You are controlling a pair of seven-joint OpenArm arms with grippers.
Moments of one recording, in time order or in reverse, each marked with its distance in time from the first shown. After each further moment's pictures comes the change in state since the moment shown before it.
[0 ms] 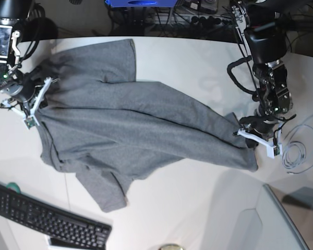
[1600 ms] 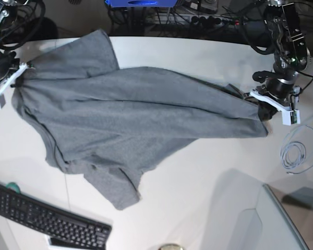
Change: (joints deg) left arm 25.3 -1.6 -0.6 35.4 -10.7 0.4 9.3; right arm -4.3 -8.8 23.7 16.3 10.6 4.5 -21.6
